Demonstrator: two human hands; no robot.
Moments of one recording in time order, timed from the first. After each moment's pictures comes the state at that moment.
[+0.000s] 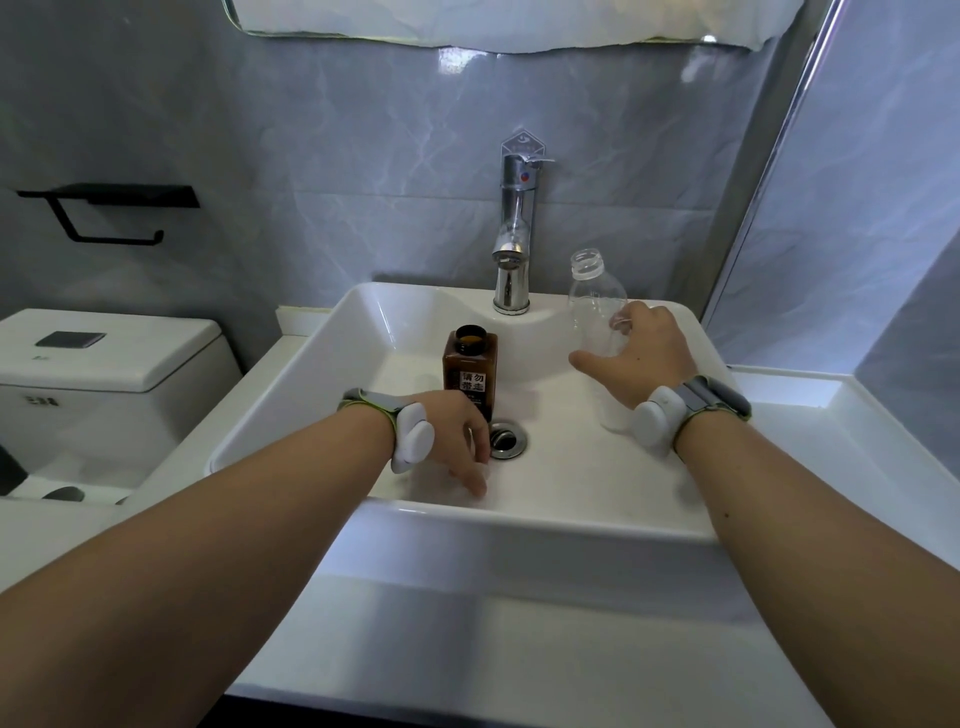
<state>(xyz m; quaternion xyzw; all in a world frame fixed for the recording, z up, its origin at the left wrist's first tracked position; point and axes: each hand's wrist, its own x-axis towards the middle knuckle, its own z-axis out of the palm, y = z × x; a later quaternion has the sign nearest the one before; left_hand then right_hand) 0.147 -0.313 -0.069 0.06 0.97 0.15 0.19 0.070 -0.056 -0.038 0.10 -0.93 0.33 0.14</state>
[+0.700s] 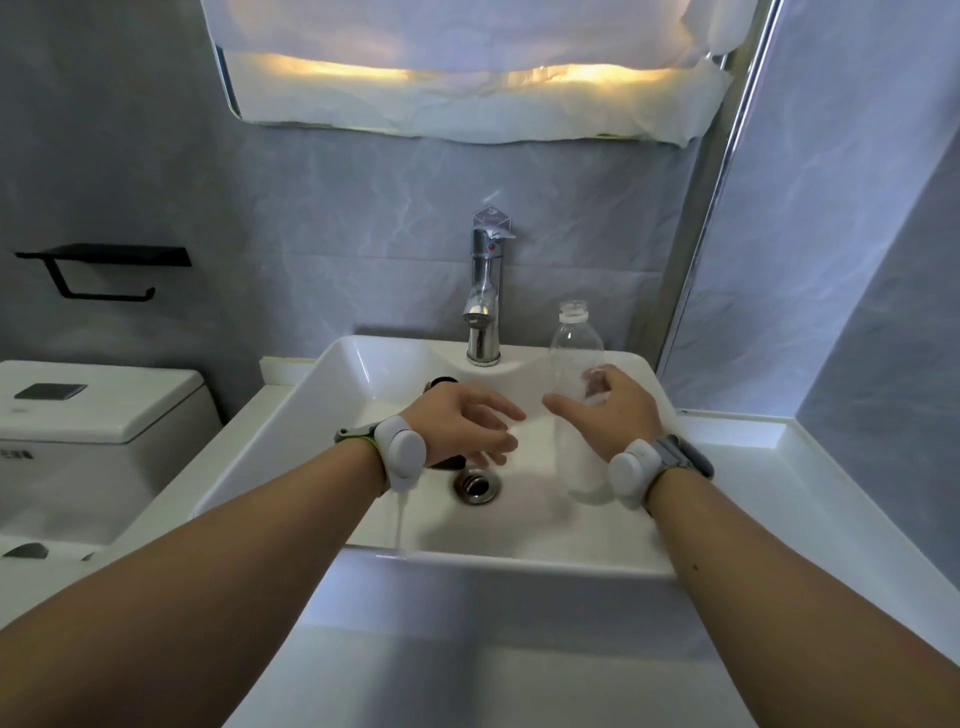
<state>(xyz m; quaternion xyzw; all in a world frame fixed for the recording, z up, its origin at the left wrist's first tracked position) 0.159 -0.277 -0.016 0.08 0.82 0.56 0.06 0.082 -0.045 -0.041 0.08 -0.87 0.46 0.13</state>
